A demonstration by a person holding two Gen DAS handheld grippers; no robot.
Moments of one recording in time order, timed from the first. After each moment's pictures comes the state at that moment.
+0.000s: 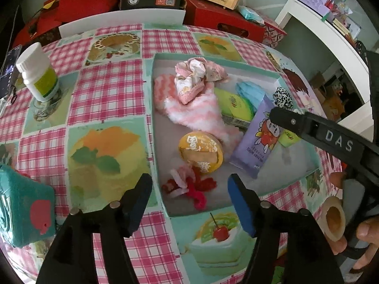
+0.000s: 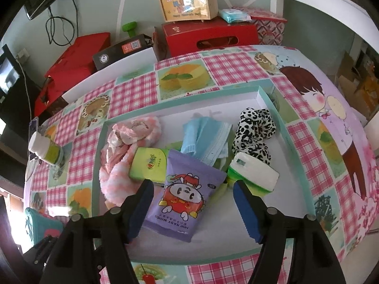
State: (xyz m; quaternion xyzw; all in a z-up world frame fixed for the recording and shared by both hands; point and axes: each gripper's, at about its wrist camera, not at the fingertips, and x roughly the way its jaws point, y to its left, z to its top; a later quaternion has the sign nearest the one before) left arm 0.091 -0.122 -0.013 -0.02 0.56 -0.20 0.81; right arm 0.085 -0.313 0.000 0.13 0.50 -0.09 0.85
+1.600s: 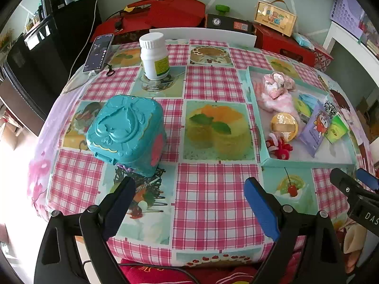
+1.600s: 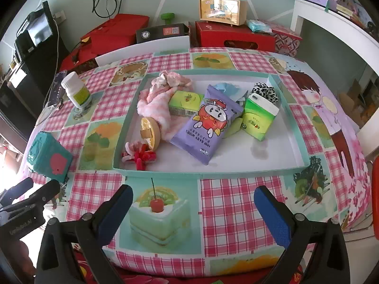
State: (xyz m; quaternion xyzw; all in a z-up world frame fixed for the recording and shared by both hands) left arm 0.009 -0.021 0.013 0.01 0.50 -0.02 0.86; right arm -0.017 -0.251 0.005 0.05 0.49 -0.04 0.87
